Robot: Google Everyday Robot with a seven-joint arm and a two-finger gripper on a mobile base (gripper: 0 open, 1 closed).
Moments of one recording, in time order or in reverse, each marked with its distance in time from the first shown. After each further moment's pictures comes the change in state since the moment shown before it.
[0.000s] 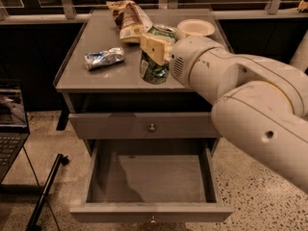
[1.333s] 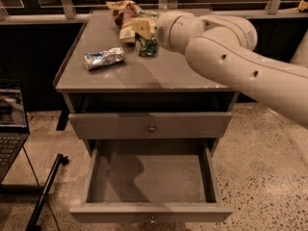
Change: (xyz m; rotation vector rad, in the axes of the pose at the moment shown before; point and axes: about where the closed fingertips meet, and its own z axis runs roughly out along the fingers) arm 0.007 -0.041 0.136 -0.048 0.092 -0.100
